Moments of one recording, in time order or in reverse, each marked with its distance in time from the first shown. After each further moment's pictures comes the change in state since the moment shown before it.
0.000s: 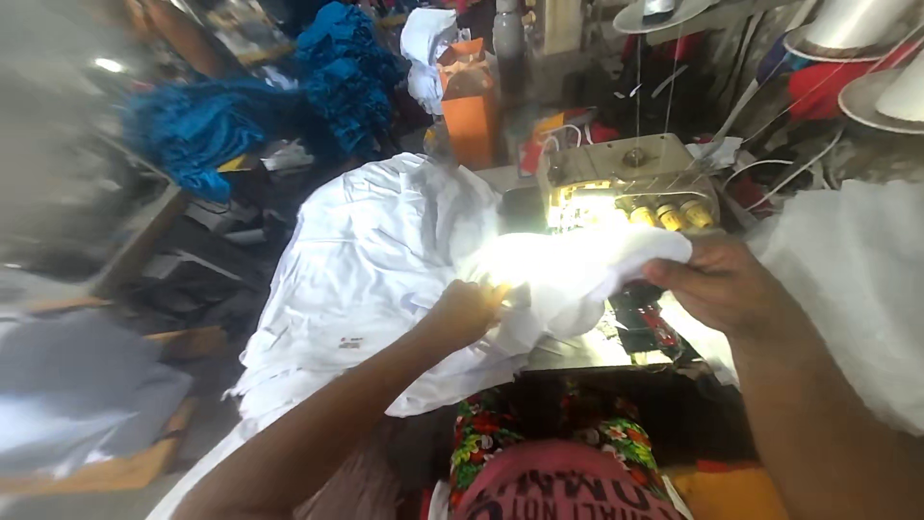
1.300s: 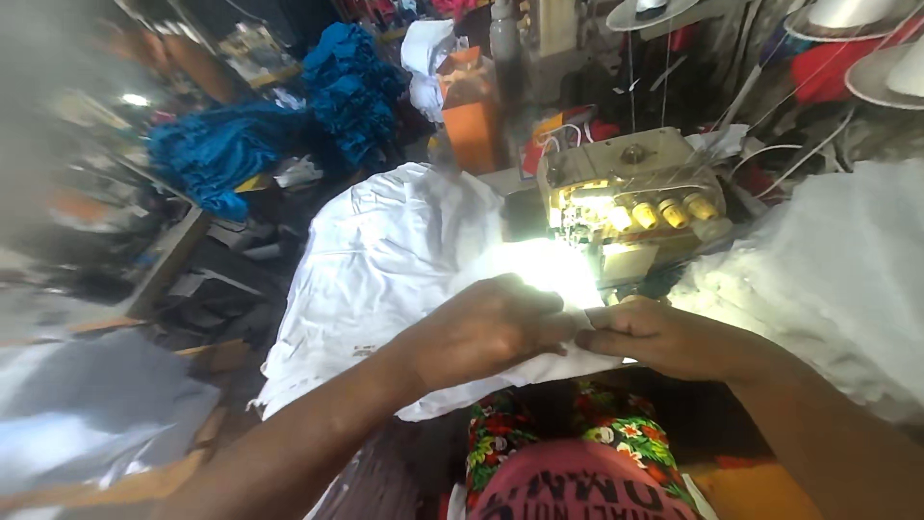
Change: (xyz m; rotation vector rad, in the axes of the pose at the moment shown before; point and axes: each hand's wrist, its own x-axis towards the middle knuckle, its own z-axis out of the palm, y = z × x) left_hand 0.000 0.047 -0.111 -0.201 0.234 0.571; right_hand -0.003 -0.019 0.042 -0.282 -0.467 0.330
